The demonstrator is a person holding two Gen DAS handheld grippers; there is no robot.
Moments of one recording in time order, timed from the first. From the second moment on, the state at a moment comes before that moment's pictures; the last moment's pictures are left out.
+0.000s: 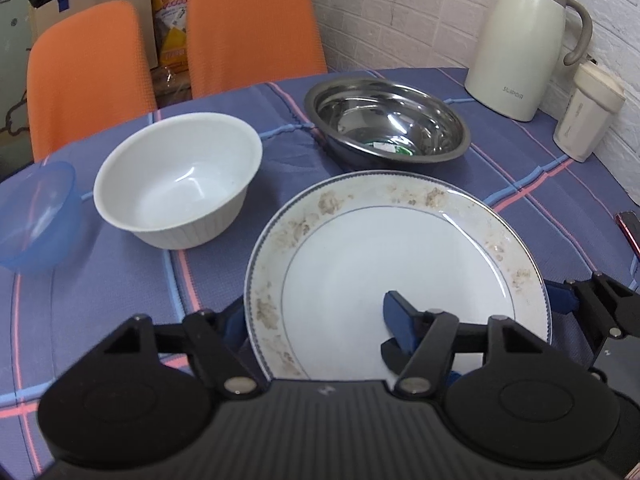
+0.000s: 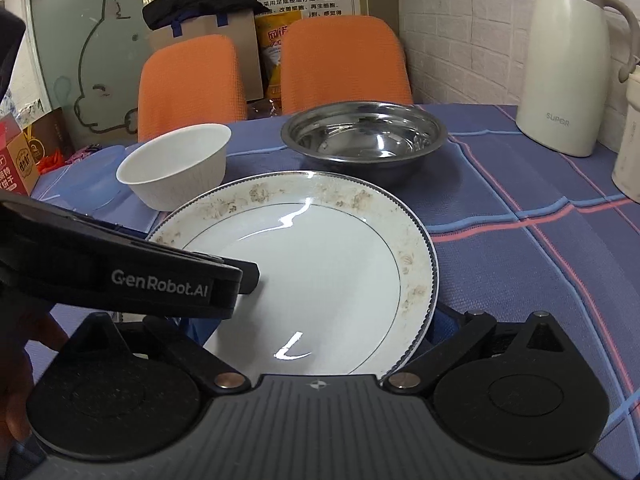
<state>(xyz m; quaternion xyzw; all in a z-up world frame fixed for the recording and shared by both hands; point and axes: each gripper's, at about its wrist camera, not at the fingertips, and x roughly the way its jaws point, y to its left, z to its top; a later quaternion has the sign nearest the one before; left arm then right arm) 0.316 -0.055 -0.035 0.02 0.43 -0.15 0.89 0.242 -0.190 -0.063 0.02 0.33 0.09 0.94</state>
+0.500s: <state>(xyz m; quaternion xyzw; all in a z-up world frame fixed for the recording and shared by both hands) 0.283 -0.037 -0.010 0.00 0.40 -0.15 0.90 0.204 -0.175 -0.039 0.00 0.28 0.08 0.96</state>
